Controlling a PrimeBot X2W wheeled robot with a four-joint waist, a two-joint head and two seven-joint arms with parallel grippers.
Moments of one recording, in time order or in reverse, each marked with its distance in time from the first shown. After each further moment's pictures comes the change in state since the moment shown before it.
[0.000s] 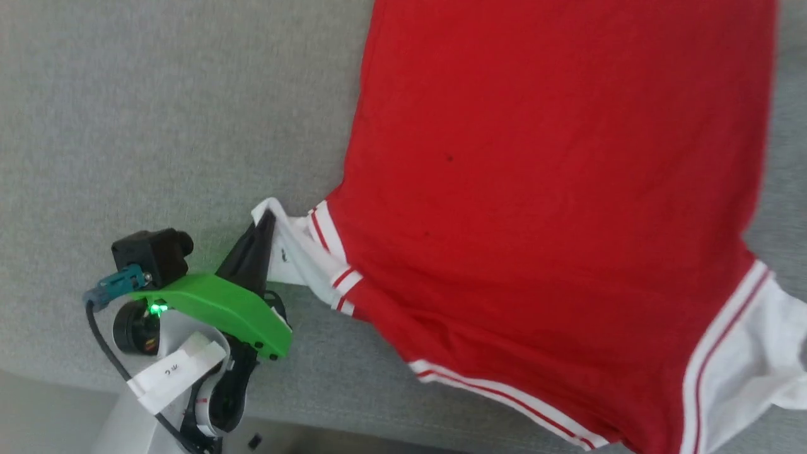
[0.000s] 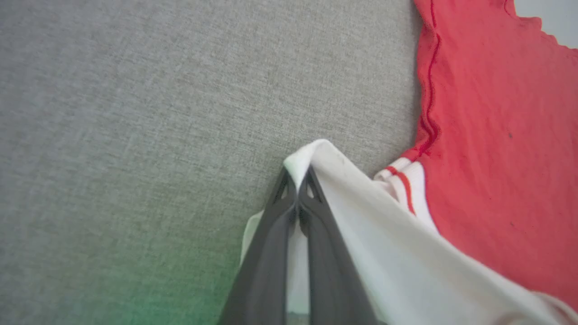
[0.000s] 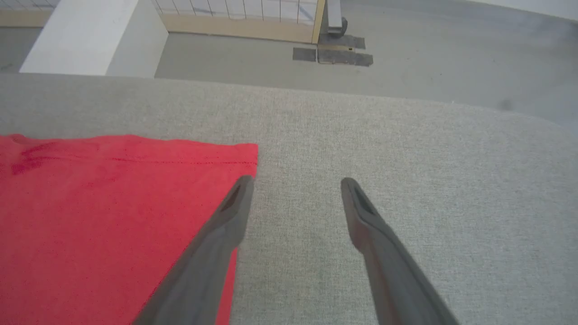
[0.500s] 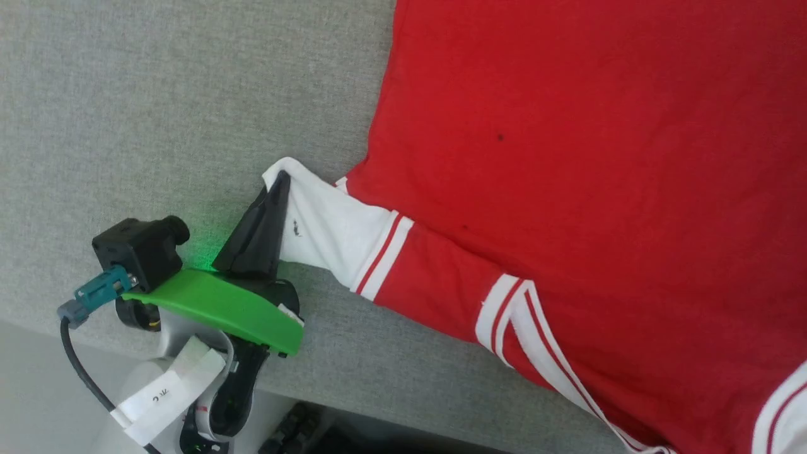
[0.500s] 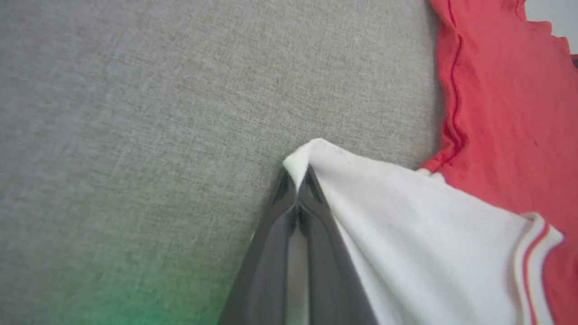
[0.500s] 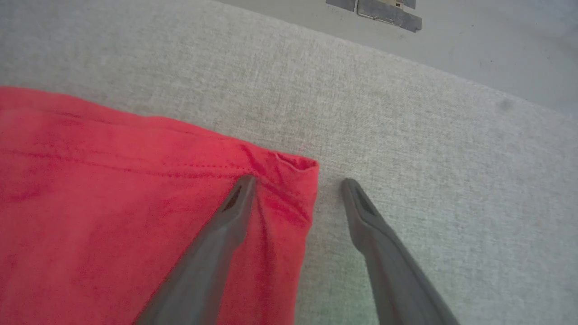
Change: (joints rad) left arm -0.006 -0.011 -0.017 -0.143 0.008 -0.017 -0.043; right arm -0.124 -0.070 0.141 -0.040 -0.033 0.000 0.165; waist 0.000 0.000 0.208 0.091
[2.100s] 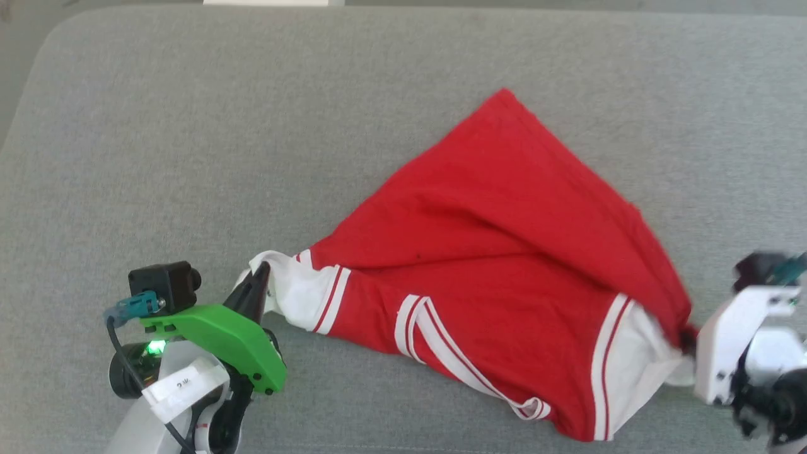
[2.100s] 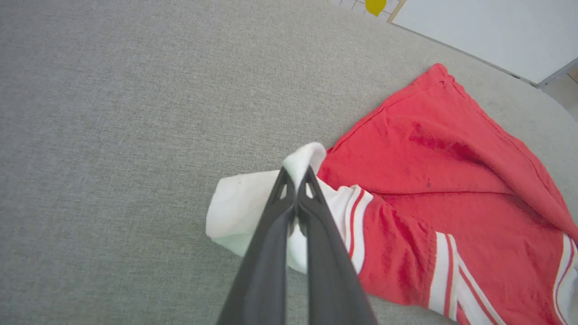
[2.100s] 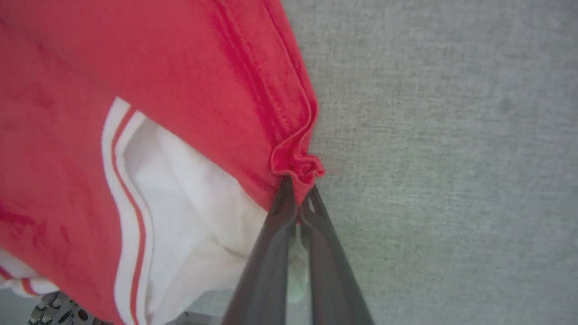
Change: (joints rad) left arm 0.075 0.063 -0.018 0.158 -0.008 0.054 0.107; right arm 1.027 0.150 -0.038 -0.265 0.334 0.000 -0.019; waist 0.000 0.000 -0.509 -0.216
